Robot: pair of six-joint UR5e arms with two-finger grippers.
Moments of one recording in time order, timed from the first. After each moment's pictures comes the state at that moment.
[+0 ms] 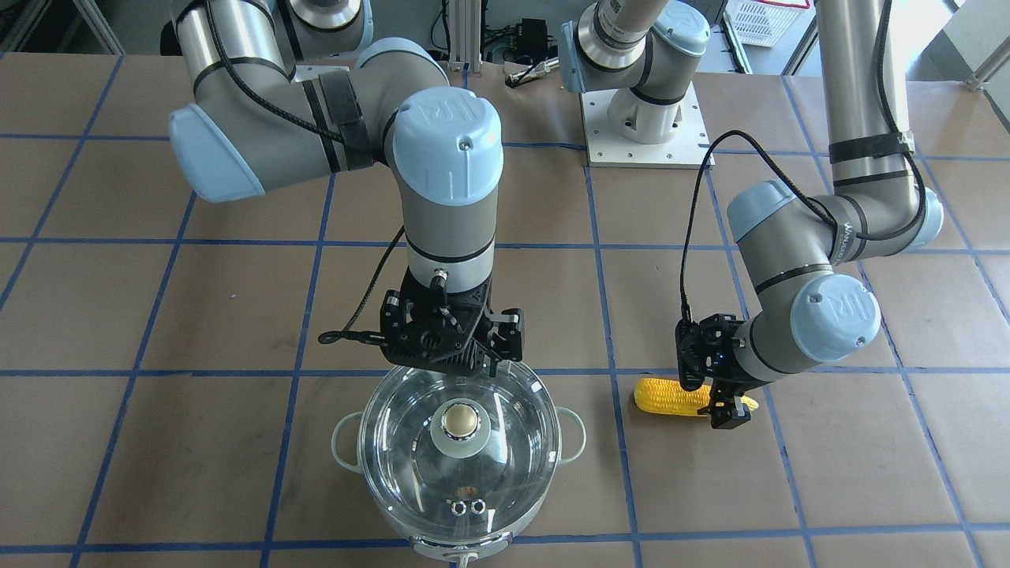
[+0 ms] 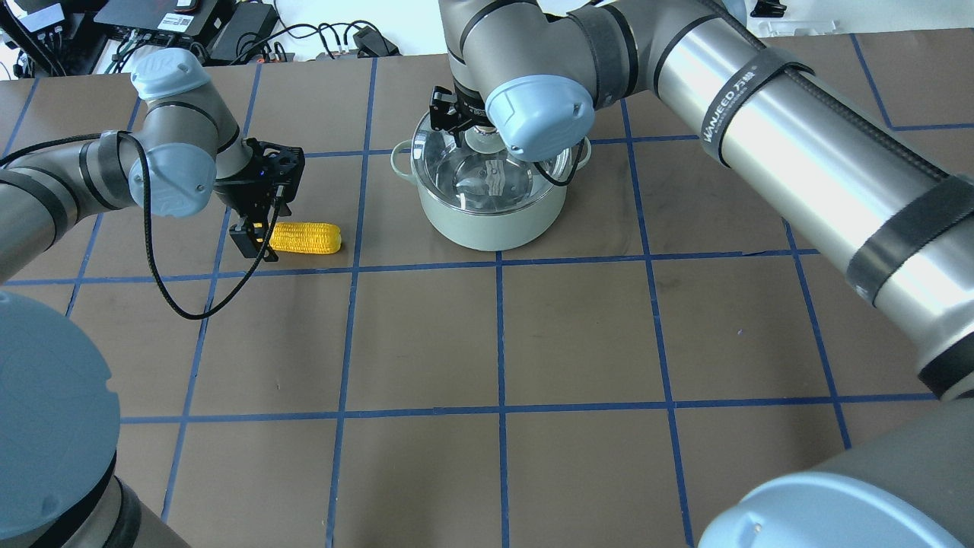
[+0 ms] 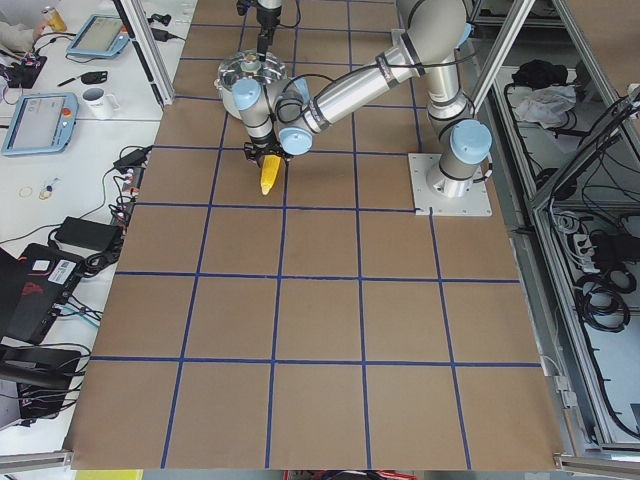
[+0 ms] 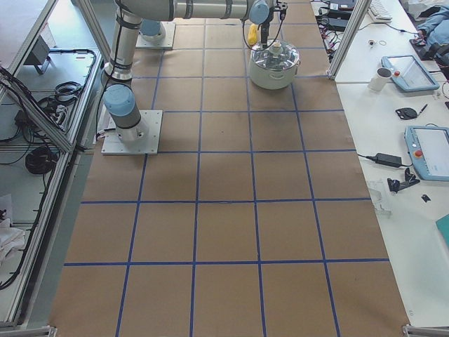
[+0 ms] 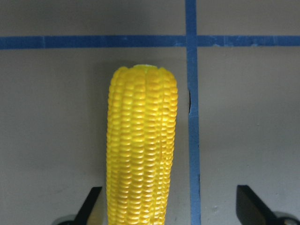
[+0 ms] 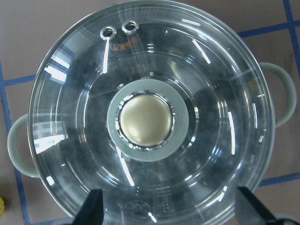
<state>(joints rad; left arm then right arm) -1.38 -2.03 -1.70 -1.13 1.57 1.78 1.94 -1.10 1.31 -1.96 -1.64 0.56</state>
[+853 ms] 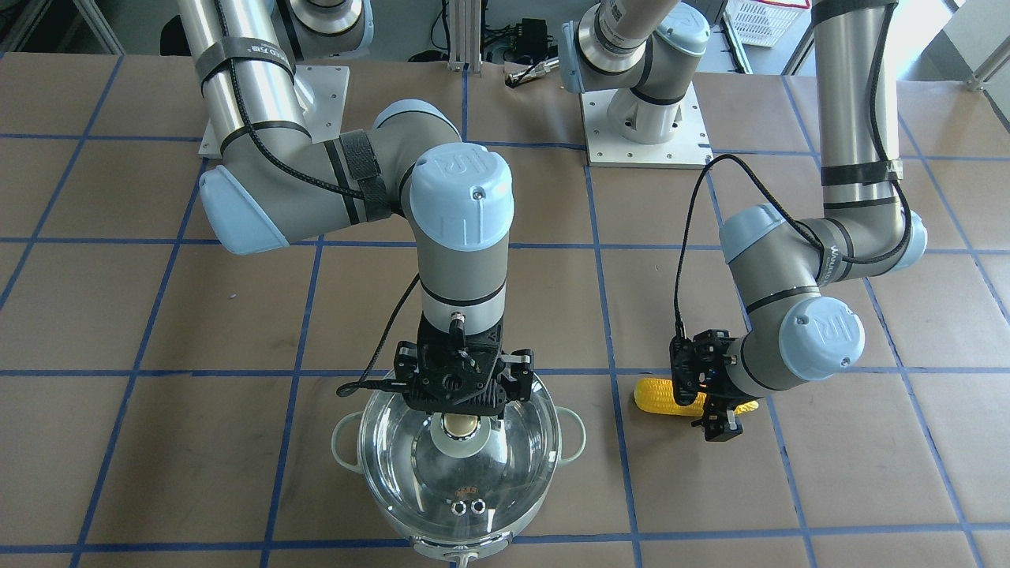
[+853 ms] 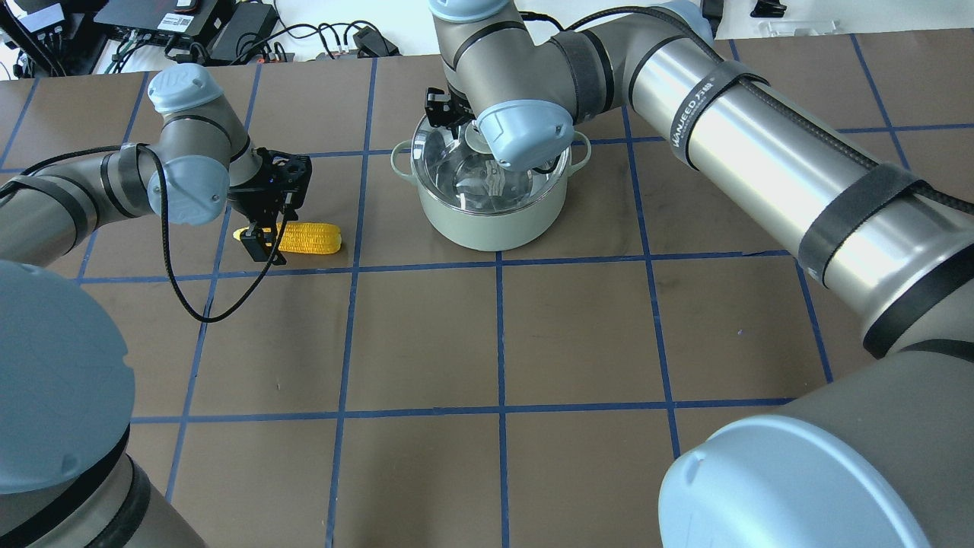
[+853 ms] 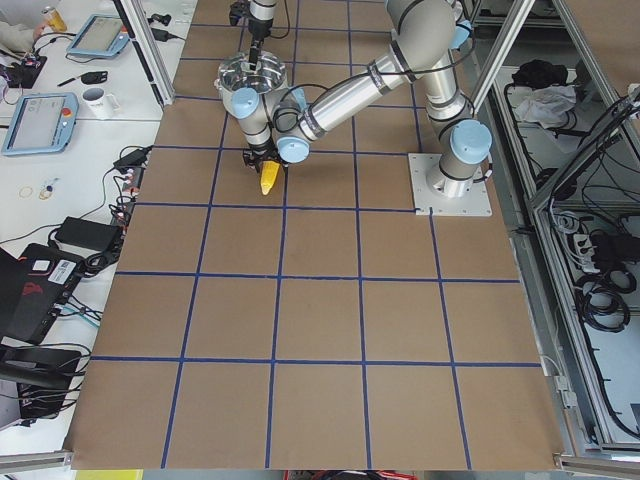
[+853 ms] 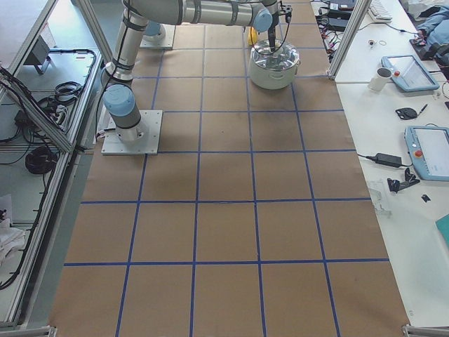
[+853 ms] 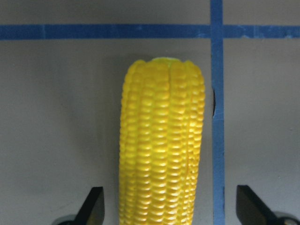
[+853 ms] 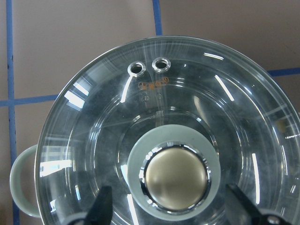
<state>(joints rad) -1.38 -2.08 -1.70 -1.07 1.56 1.78 1.95 -1.02 1.30 -2.10 -1.66 0.47</state>
